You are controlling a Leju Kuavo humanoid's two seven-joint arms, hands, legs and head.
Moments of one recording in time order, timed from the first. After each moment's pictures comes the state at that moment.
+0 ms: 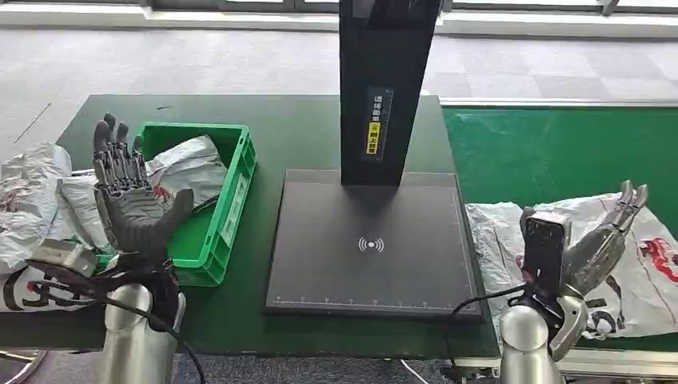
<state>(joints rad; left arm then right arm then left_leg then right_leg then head) -0.16 -0.22 0.02 -1.66 -0.08 0.03 -0.70 -0.16 0.17 -0.15 -1.41 0.93 -0.58 -0.32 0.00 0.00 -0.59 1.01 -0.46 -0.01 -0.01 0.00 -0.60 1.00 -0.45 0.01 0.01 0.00</state>
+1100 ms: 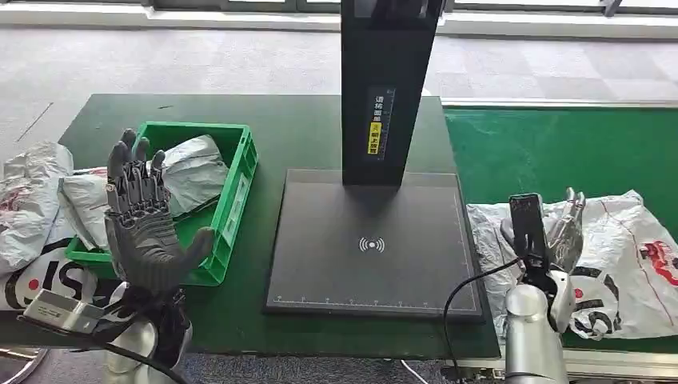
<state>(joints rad) -0.05 -0.21 -0.09 -1.82 -0.12 0.01 -0.70 -0.32 0.13 -0.28 -1.08 0.98 -0.36 -0.23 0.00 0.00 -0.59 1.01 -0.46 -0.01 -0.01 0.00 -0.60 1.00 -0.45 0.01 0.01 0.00</state>
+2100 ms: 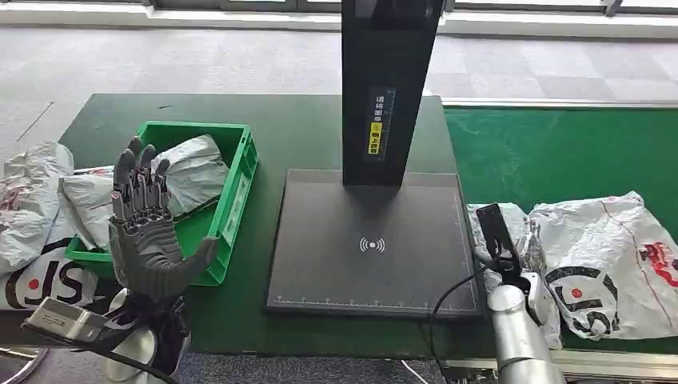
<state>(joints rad) -0.01 -0.22 -0.09 -1.84 -0.15 -0.02 -0.70 -0.42 0.09 -0.28 -0.72 1.08 -0.27 -0.07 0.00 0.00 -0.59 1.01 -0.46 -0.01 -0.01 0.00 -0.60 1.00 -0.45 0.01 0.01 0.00</state>
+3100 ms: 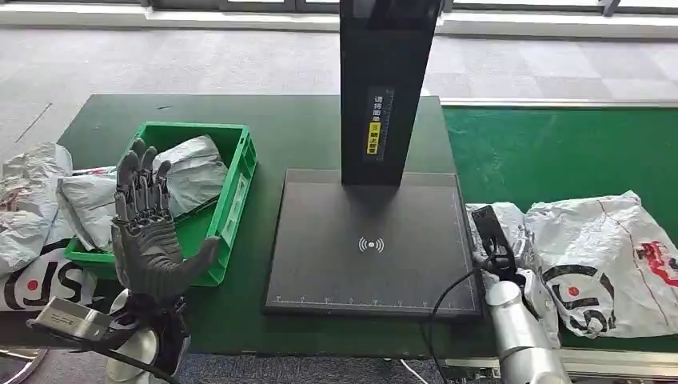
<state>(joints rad) -0.01 -0.21 -0.09 -1.83 -0.17 0.02 -0.70 -0.49 0.07 -0.28 -0.57 1.12 -0.19 0.01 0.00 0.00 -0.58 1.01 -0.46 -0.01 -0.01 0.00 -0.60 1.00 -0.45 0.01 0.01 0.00</state>
